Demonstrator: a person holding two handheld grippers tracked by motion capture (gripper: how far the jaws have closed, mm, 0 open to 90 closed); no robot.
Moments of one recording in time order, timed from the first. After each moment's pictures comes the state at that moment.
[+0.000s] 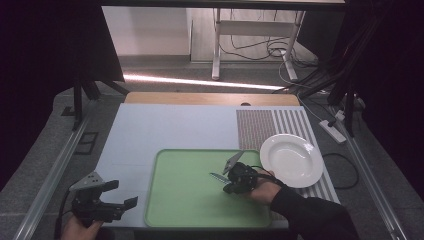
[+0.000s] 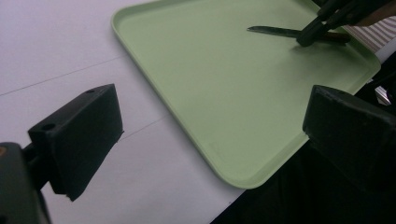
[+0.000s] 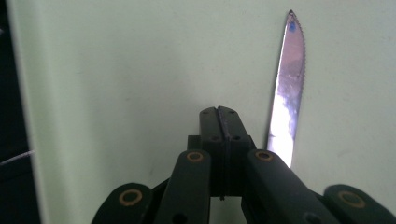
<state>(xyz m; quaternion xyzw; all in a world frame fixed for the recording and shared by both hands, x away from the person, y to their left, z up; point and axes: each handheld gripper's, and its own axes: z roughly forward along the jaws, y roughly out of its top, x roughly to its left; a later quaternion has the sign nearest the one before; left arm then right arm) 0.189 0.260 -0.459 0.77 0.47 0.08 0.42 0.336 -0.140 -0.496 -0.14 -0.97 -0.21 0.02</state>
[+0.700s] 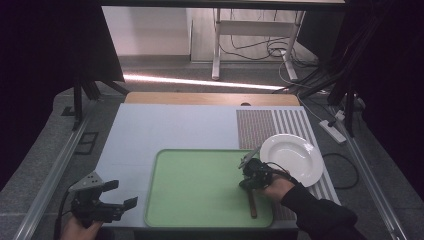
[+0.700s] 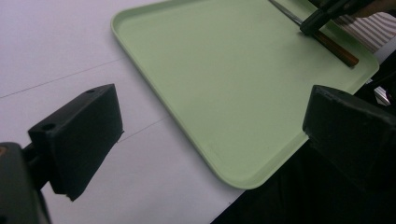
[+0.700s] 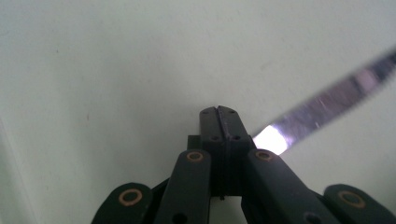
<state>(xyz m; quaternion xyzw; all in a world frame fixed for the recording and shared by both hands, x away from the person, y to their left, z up) 0.188 0.260 -0.459 0.77 0.47 0.09 0.43 0.351 -0.188 -0.496 -0.21 -0.96 -0.19 0.00</state>
